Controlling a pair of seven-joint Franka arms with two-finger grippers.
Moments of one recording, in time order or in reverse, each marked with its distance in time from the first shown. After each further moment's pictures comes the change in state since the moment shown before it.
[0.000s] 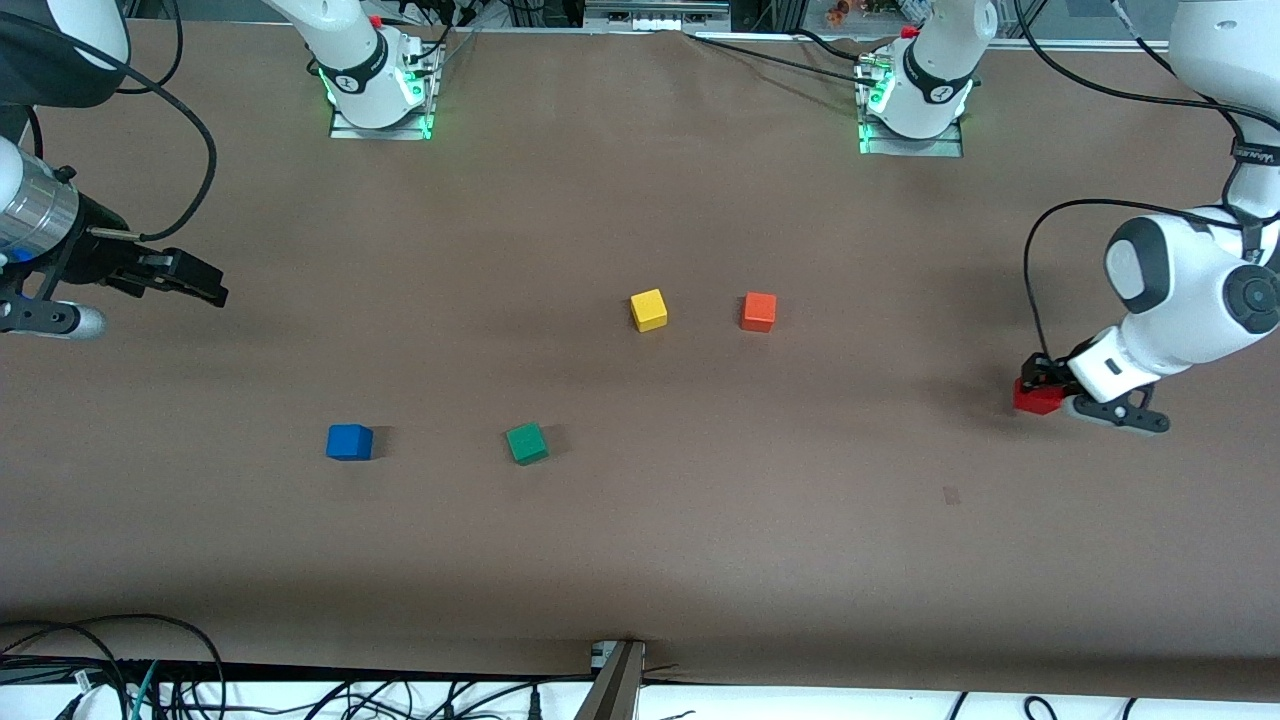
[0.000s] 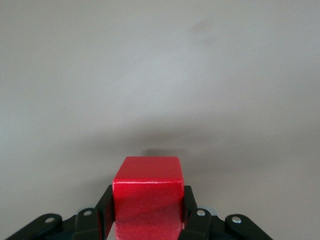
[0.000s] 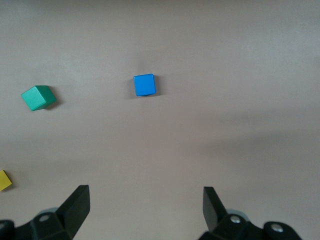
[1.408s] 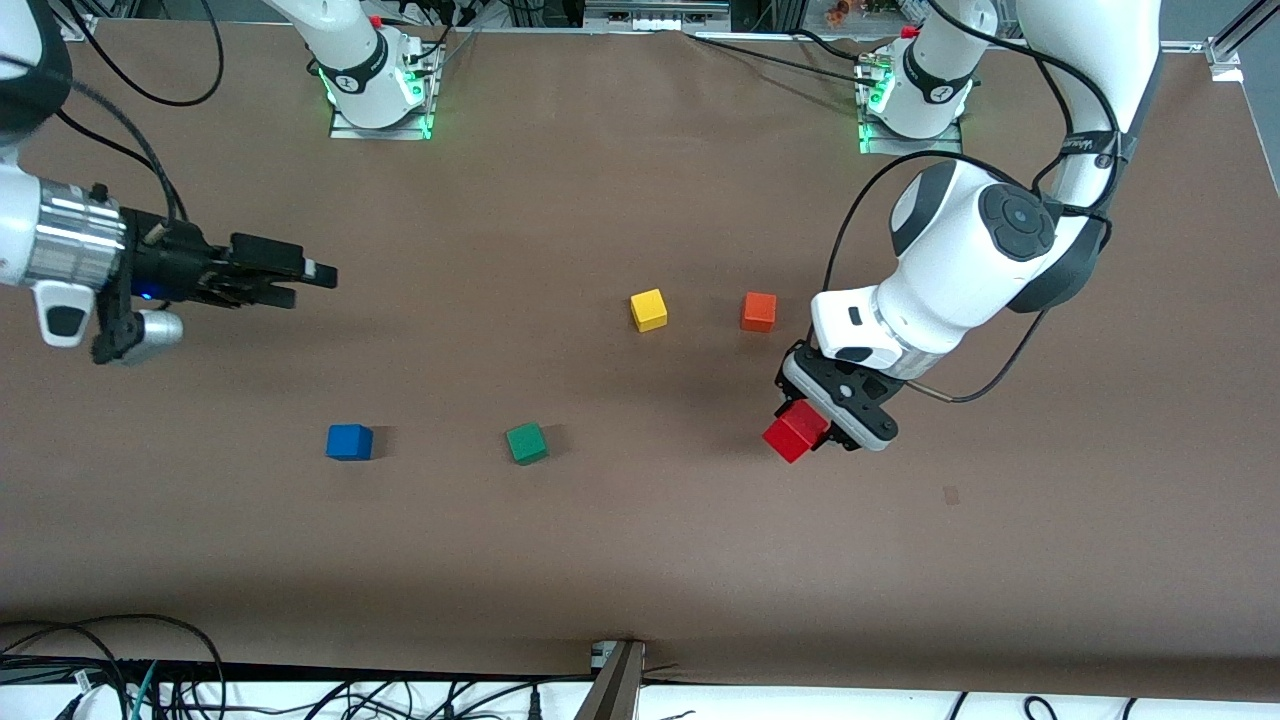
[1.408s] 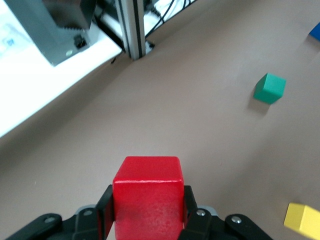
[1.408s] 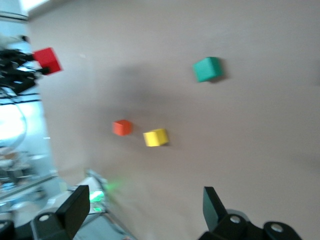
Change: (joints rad) left arm -0.378 0.071 -0.195 0.428 -0.063 -0.002 -0.004; right arm -0.010 0.111 -0.019 -0.005 0.760 -0.035 -0.243
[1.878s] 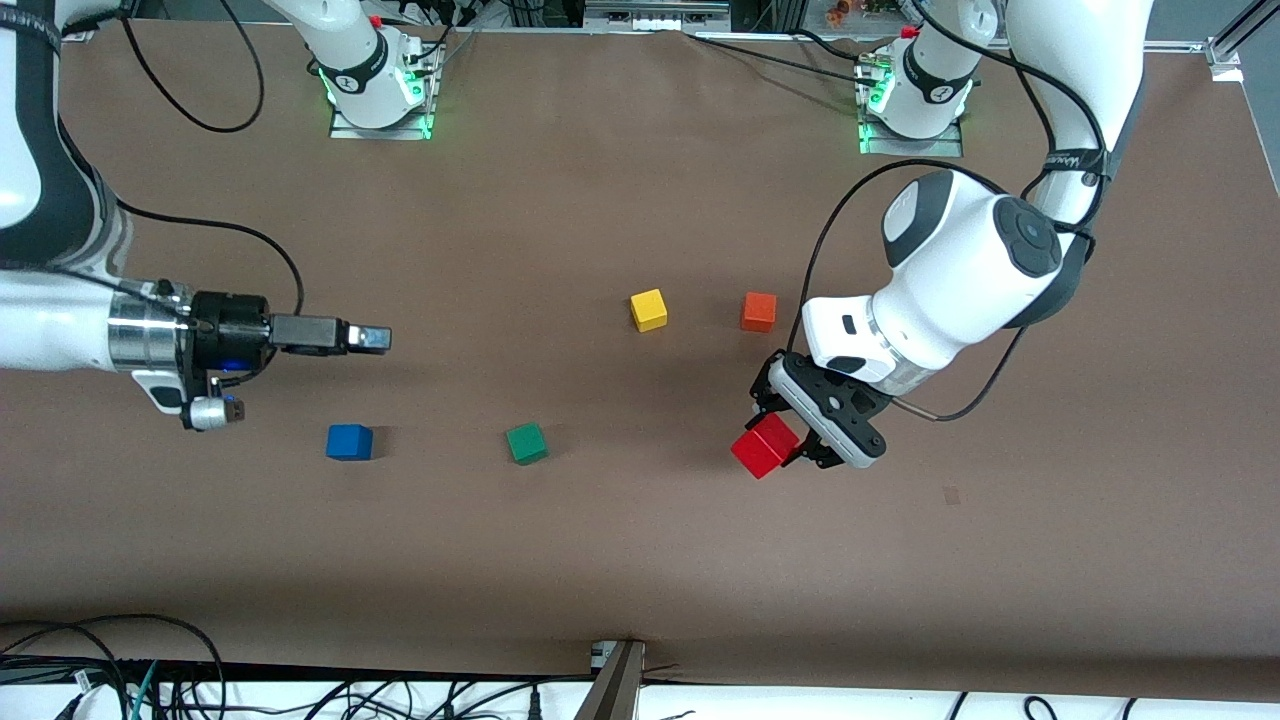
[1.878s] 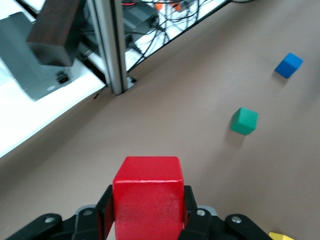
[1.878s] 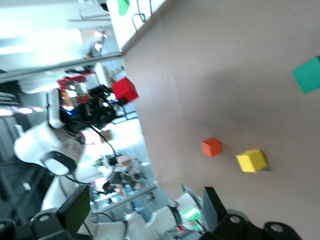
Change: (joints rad) left arm -0.015 0.068 0.004 0.112 -0.187 0.000 0.153; right arm 0.005 0.158 0.003 -0.002 0.462 0.078 0.003
